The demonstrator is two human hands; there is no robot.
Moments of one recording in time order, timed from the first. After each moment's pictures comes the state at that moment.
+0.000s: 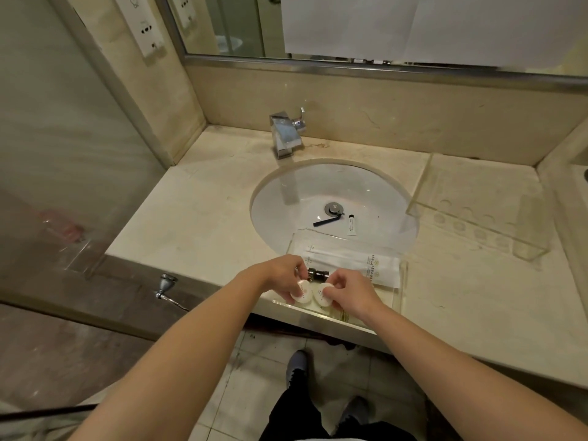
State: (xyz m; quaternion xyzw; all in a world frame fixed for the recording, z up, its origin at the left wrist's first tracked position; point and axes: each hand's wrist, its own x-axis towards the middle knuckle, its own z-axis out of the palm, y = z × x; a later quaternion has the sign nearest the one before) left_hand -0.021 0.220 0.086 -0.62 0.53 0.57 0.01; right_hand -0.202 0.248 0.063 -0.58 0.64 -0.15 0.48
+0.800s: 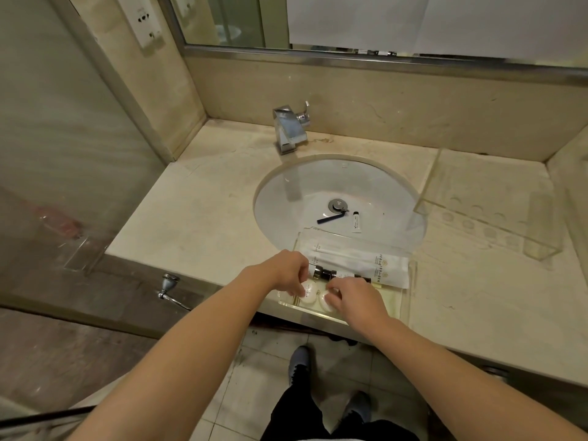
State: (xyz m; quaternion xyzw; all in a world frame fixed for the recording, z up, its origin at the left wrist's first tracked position) left_hand -0.011 0.206 0.076 -0.59 0.70 0.40 0.08; right_hand -0.193 0.254 0.053 -0.75 0.60 -0.03 0.28
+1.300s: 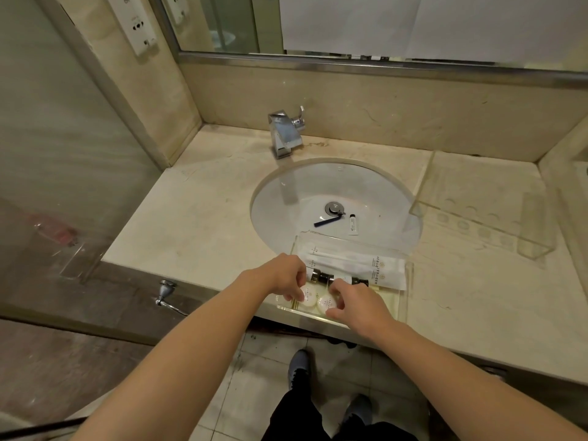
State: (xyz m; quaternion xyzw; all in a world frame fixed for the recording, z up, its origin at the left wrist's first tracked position) left_hand -0.010 0.206 0.077 -0.59 0.69 0.41 0.09; right_hand -0.203 0.256 0.055 -0.76 0.58 0.00 0.30
